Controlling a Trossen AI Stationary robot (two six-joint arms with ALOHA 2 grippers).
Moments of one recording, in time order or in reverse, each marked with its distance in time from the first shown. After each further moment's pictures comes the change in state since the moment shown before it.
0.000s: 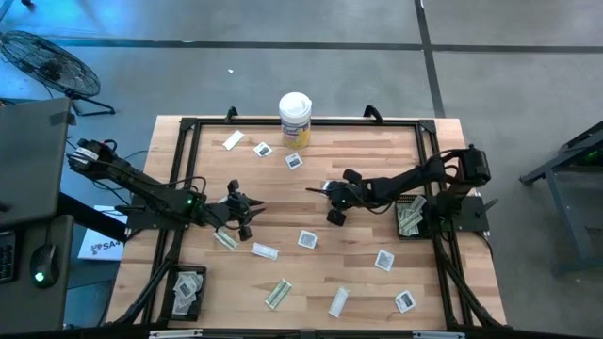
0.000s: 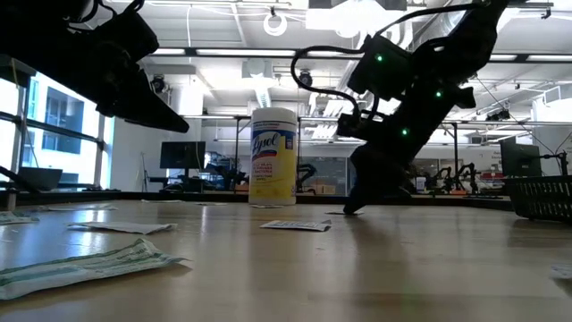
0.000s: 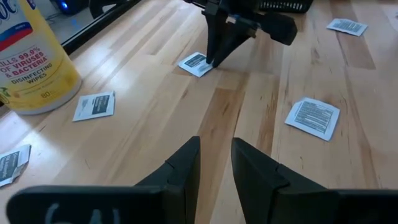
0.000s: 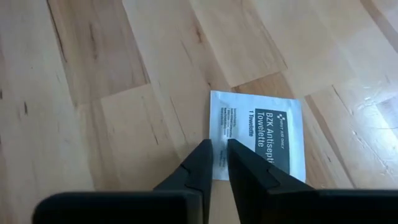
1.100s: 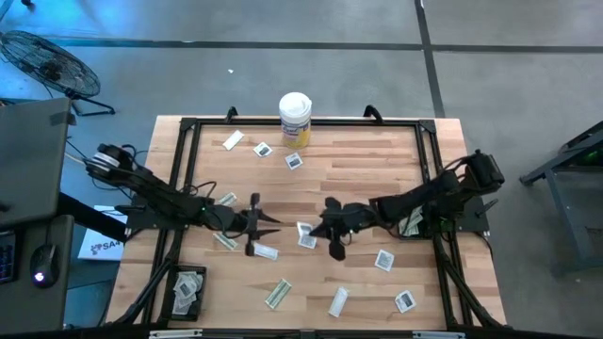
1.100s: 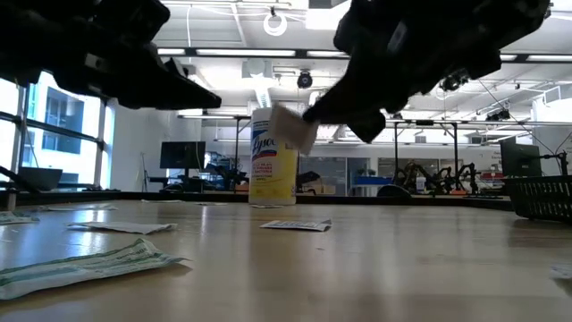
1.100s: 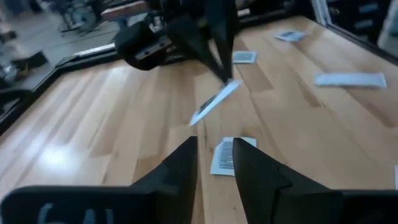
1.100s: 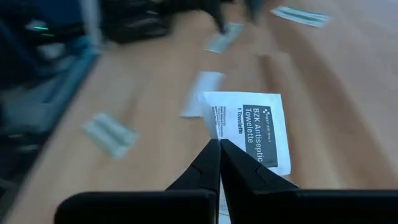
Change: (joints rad) left arm 0.000 0.263 0.023 0.493 0.297 0.390; right arm 0.264 -0.094 -0.005 0.453 -0.280 0.086
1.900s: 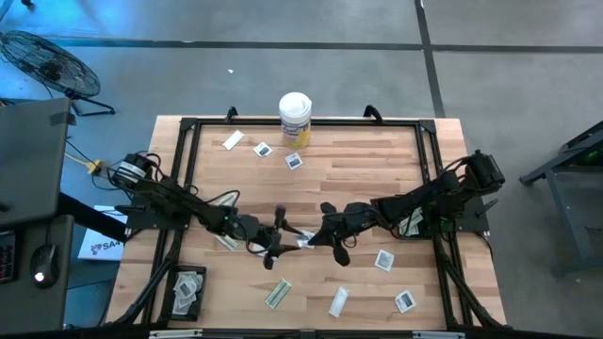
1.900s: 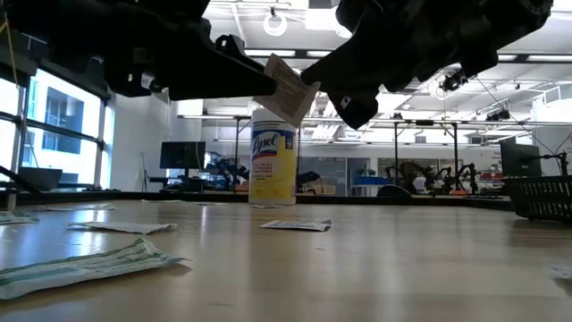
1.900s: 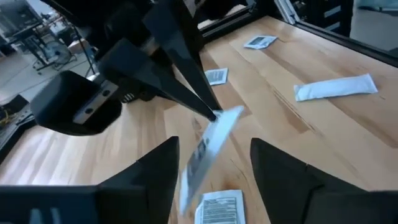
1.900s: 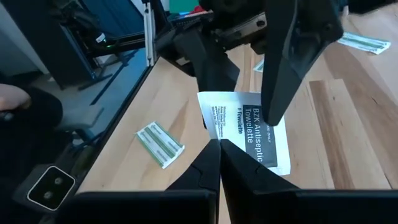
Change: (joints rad) left arm 0.000 0.264 0.275 -0.010 0.100 0.189; right arm 0.017 -0.002 0.001 0.101 -0.137 -0.034
